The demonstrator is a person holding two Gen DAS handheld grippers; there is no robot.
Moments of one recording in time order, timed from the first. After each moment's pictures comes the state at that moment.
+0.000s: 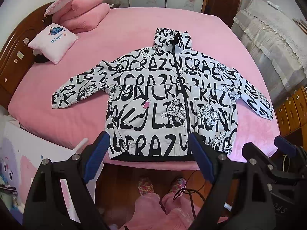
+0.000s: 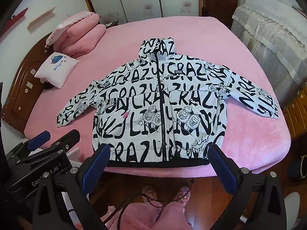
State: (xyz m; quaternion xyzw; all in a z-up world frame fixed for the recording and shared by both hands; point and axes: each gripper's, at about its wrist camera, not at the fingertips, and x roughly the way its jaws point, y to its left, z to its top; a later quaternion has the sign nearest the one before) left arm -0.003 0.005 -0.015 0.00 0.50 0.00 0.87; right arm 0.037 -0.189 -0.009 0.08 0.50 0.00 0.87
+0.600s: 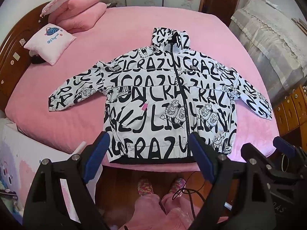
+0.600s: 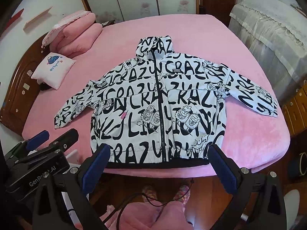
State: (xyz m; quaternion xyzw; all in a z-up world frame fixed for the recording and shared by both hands) left arm 0.010 0.001 -0.020 0.00 0.50 0.00 0.86; right arm 0.054 -0.188 -0.014 0.08 0.50 -0.01 0.86
